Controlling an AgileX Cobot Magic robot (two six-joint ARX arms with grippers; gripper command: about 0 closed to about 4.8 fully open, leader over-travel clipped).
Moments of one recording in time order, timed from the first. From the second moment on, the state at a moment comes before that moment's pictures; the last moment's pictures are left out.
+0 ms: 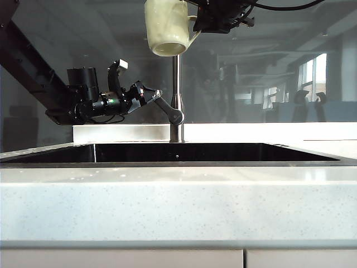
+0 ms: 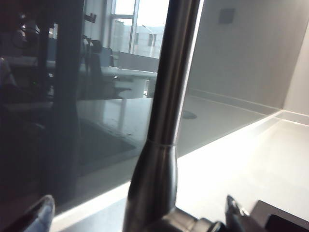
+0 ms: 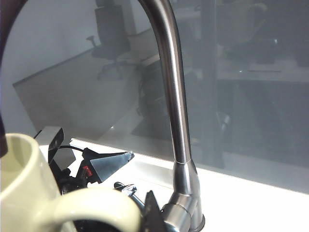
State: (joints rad) left arm -0.14 2.66 2.21 0.79 0.75 -0.32; right arm 0.40 1.84 1.64 0.18 -0.02 0.13
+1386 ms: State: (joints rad) left arm 0.00 2.66 2.21 1.25 1.05 -0.96; right arm 0.37 1.75 1.64 -0.03 0.23 -0.85
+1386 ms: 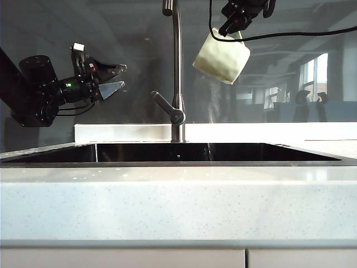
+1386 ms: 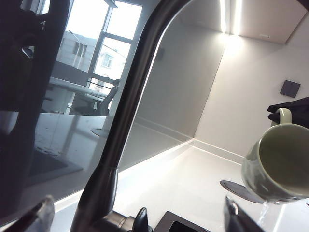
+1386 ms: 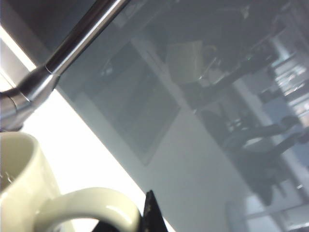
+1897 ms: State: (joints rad) left arm 0.00 2.66 2.21 1.25 1.05 -0.96; right arm 0.38 1.75 1.64 -0.01 0.24 -1.13
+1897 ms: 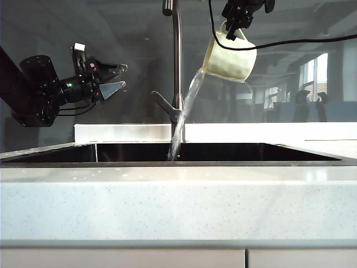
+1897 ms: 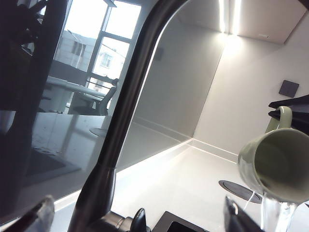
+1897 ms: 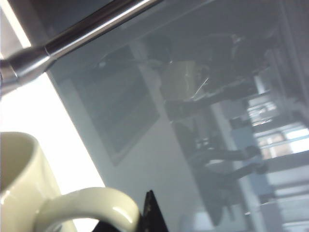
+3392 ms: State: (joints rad) left arm 0.00 2.66 2.21 1.25 1.05 -0.99; right arm 0.47 1.75 1.64 0.01 0.23 -1.72
